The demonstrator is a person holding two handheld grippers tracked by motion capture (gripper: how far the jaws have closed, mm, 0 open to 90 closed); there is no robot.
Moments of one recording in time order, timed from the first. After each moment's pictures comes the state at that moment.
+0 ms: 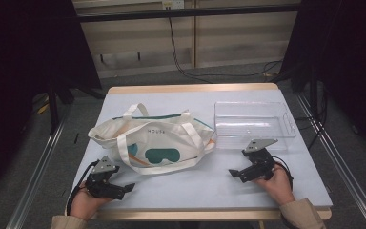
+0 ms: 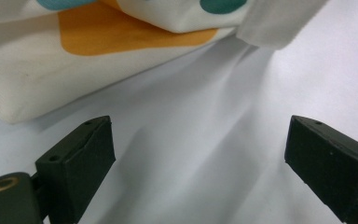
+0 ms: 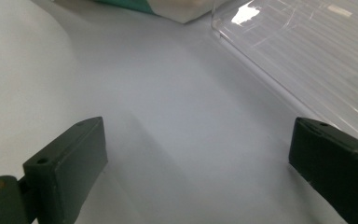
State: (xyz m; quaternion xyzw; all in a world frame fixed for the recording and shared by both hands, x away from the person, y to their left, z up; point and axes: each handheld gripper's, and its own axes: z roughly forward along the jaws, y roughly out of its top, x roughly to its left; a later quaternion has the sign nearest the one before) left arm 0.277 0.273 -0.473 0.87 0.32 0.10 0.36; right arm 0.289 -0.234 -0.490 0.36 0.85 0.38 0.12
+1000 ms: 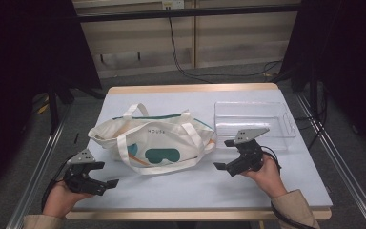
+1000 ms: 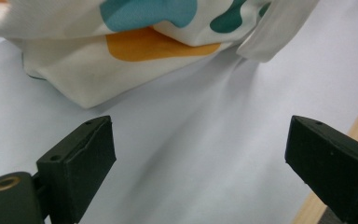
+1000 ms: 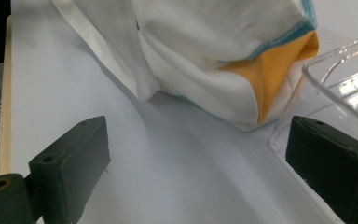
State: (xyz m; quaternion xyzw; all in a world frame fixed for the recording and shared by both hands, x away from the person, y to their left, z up) left arm 0.282 0.310 -0.427 0.87 0.33 0.07 0.36; right arm 0.299 -0.193 -0.441 0.28 0.84 0.46 0.09
